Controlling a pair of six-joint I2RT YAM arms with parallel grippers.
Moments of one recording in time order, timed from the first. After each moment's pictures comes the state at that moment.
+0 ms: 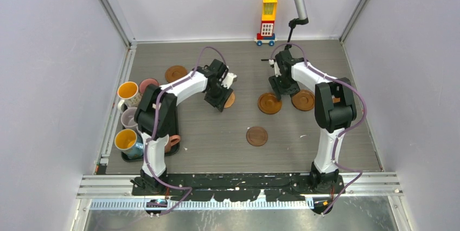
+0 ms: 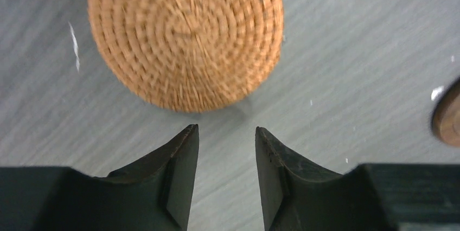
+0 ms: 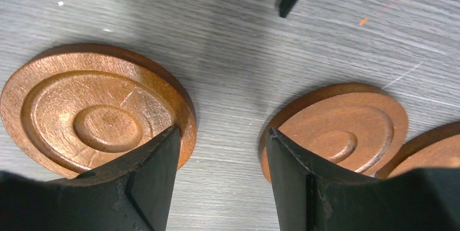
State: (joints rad) left arm -0.53 1.98 1.46 -0.74 0.17 0.09; right arm 0.25 1.98 1.44 -0.76 0.10 -0.08
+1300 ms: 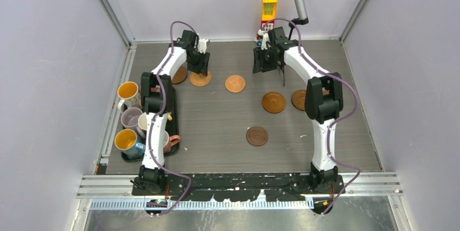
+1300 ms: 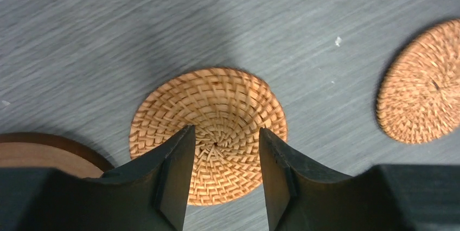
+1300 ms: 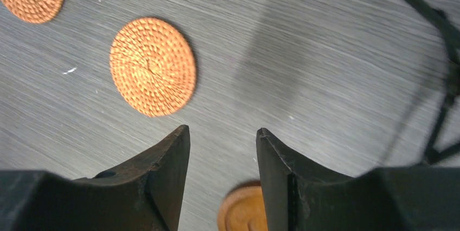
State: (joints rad) left arm -0.20 2.44 2.17 -0.81 0.26 0.11; right arm 0.28 2.14 1.86 -0.68 -0.27 0.07
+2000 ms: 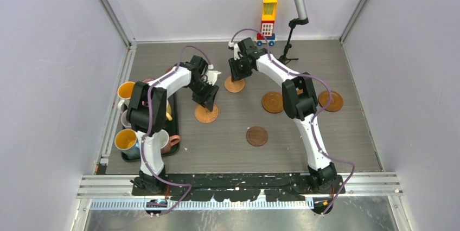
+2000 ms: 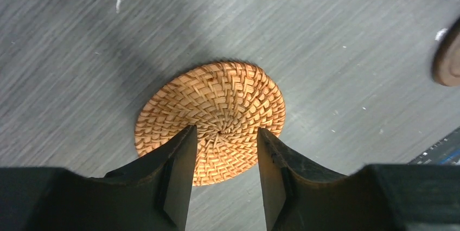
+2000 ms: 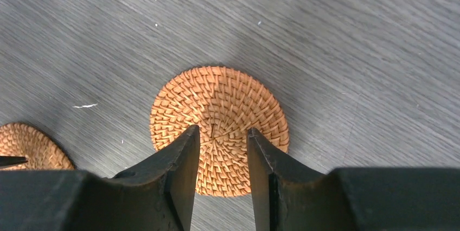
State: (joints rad) left arm -0.34 2.00 1.46 -0.80 0.37 0.22; right arm 0.47 2.42 2.09 -0.62 -0.24 0.08
